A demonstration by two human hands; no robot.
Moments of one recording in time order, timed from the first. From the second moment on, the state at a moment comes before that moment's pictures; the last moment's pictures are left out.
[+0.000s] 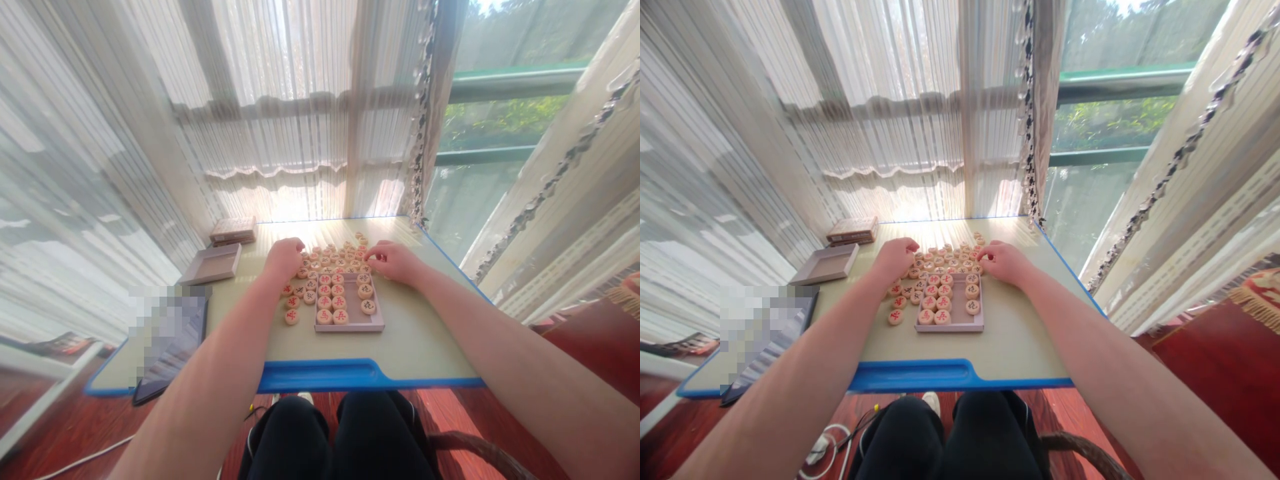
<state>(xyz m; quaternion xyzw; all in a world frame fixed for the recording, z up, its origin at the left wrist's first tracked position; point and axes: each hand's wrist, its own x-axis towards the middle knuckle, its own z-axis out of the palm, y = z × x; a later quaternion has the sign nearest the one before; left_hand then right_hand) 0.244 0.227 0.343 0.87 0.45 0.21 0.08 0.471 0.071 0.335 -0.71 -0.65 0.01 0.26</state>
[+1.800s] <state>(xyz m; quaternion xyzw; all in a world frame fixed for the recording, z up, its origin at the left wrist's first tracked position) 0.255 0.216 0.339 0.94 0.29 0.15 0.03 0.467 0.071 0.337 -0.70 -0.65 -0.05 0.29</state>
